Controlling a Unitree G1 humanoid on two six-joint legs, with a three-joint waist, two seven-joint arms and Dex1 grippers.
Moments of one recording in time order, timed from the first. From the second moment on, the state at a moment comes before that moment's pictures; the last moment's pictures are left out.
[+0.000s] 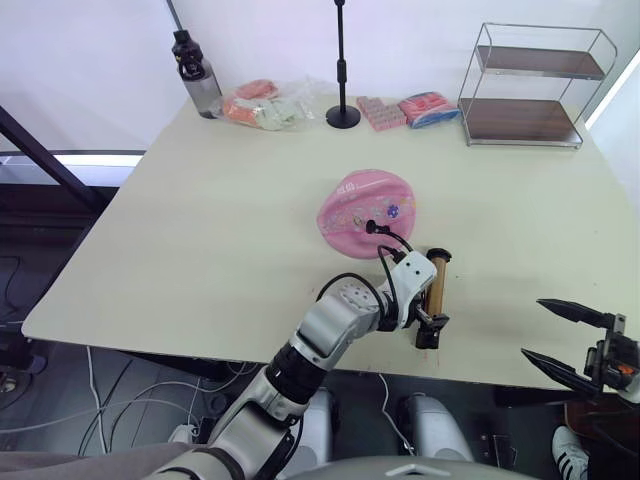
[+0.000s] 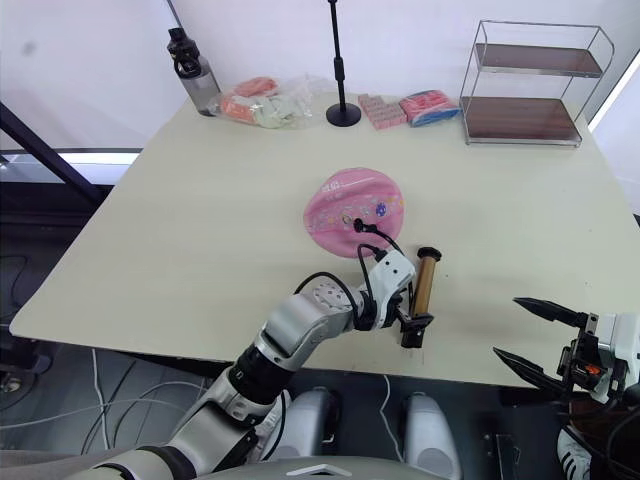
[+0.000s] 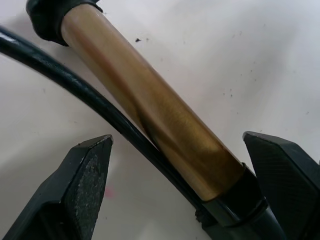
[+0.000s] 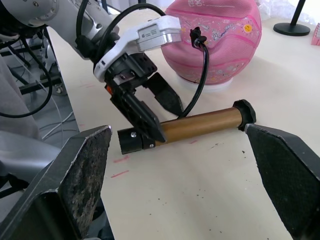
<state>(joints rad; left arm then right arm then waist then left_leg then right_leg) -0.49 0.04 -0.54 -0.07 -0.20 1.02 -0.39 0.36 -0.66 -0.44 -0.12 0.64 -0.09 1.35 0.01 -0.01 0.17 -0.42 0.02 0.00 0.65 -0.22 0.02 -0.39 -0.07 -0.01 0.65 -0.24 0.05</state>
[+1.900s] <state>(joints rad) -0.48 0.00 -0.40 -0.28 -0.31 1.36 -0.29 0.25 -0.66 -0.37 -0.04 0.60 -0.12 1.39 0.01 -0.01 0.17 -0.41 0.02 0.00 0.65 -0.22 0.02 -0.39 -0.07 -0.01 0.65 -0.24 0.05</state>
